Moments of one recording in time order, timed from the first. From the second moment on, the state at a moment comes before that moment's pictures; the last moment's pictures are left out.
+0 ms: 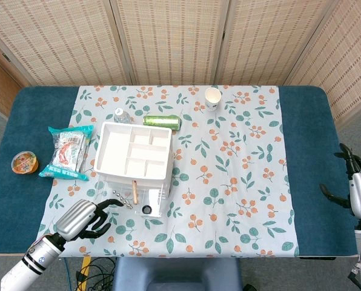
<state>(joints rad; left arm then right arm) -0.48 -1.07 0.08 -1.88 1.68 1.16 -0.32 0.13 -1.05 0.20 -1.73 -1.33 1.47 0.05</state>
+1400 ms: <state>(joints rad) -0.69 -1.01 -0.02 -1.67 1.79 1.04 -0.10 0.13 -1.04 0.20 -1.76 -1.34 1.47 0.03</state>
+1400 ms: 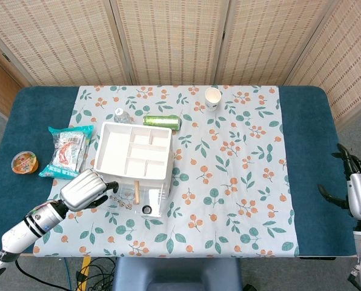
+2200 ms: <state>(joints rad) -0.81 -1.03 0.00 -1.64 1.86 0.94 -0.01 0.12 -1.04 0.20 -1.76 -1.33 1.47 0.03</state>
